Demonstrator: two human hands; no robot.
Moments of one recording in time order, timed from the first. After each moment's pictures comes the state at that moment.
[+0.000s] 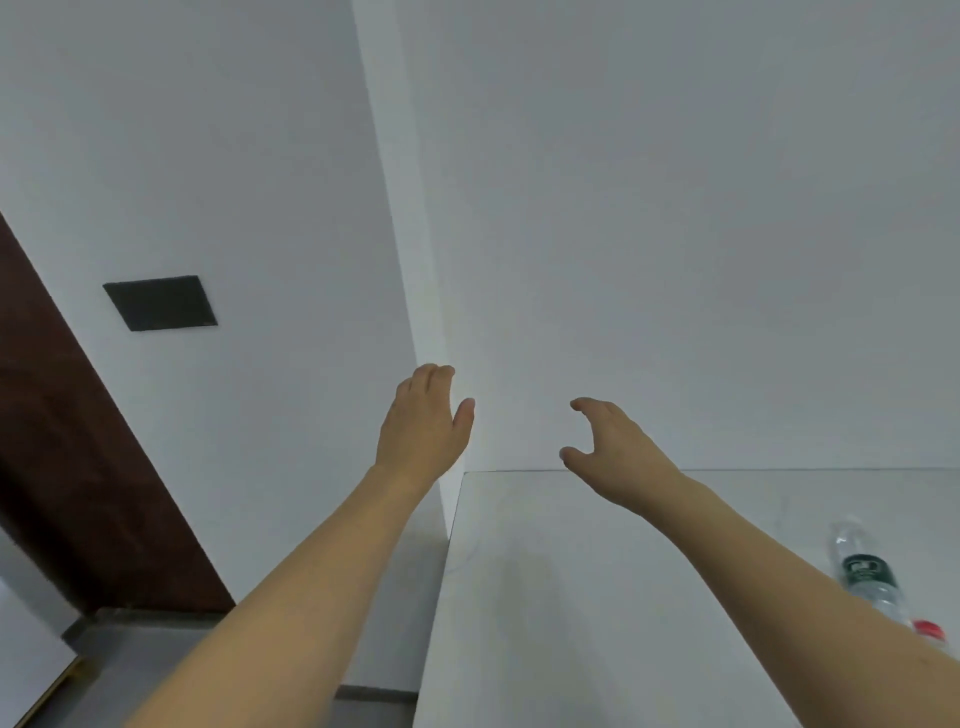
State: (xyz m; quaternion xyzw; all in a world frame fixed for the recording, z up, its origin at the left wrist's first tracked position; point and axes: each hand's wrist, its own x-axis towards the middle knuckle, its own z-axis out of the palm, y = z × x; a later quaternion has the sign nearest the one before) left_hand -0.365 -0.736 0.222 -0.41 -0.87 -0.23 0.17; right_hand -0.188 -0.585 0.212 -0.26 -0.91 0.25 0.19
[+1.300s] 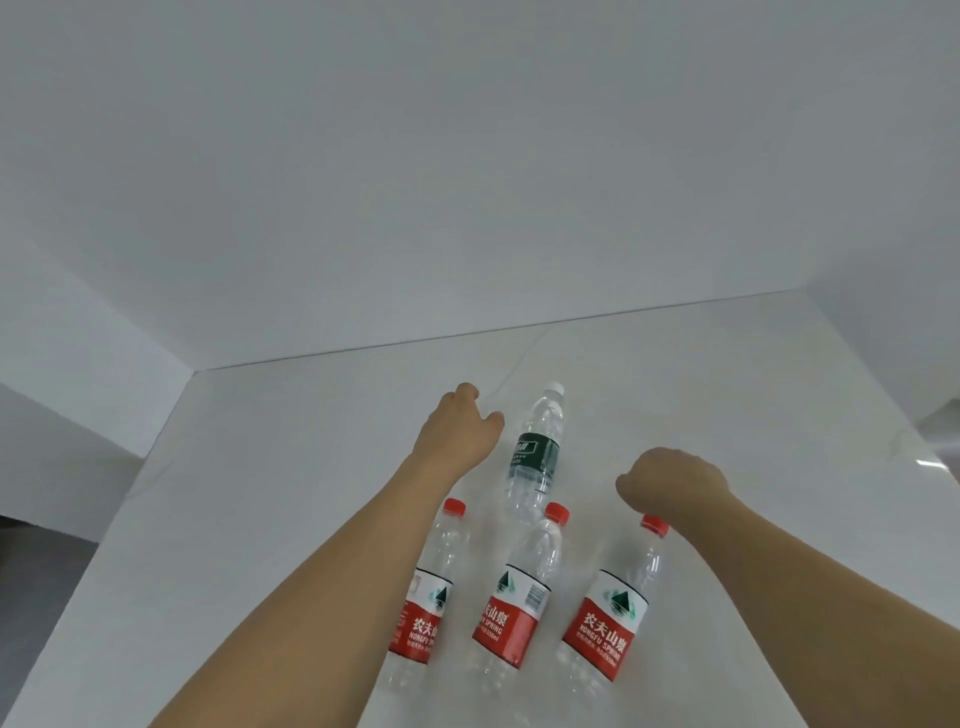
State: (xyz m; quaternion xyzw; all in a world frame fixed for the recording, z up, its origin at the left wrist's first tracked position) left_hand -0.012 -0.216 -0.003 -0.31 -0.90 -0.18 -0.24; right_hand 0.181 -0.095 -0.023 -0.52 -0.79 0.24 -0.23
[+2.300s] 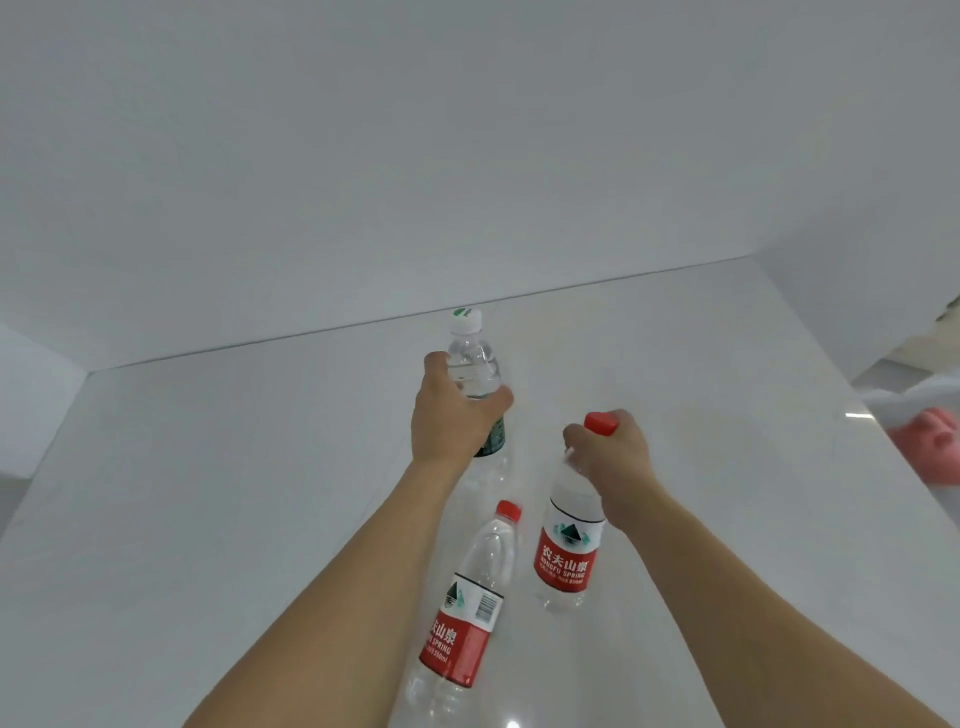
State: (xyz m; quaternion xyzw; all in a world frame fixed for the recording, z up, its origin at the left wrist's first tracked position) left_hand 0.017 -0.154 -0.058 -0.25 -0.85 -0.43 -0.19; right_hand 0.171 -0.079 -0.075 -0.60 -0.47 0.62 0.19
